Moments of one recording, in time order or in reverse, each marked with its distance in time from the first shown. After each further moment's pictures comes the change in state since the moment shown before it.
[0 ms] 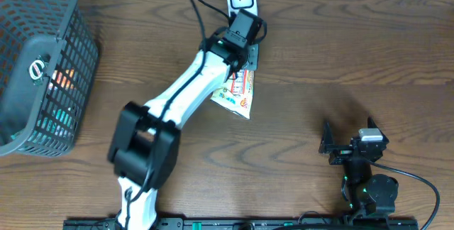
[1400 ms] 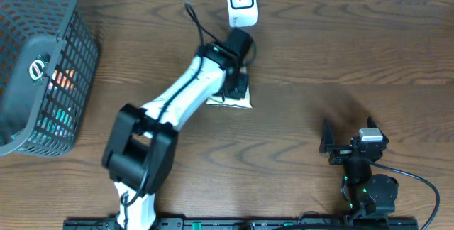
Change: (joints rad) left arm -0.001 -0.034 -0.131 -0.279 0.167 0.067; right arm 0.000 0.000 0.000 0.000 0.000 0.000
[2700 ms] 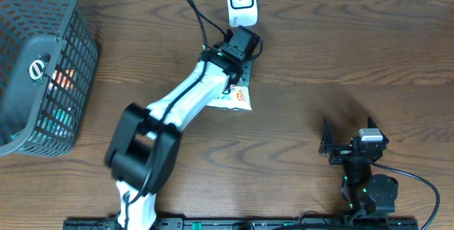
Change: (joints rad) left arm -0.013 0.013 -0.014 0.267 -0.228 -0.047; right arm 0.000 0.000 0.000 0.000 0.000 0.000
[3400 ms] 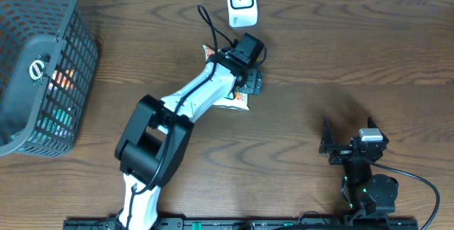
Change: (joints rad) left arm -0.019 0.043 0.005 0.001 0.098 0.000; right arm 0.000 0.000 0.000 0.000 0.000 0.000
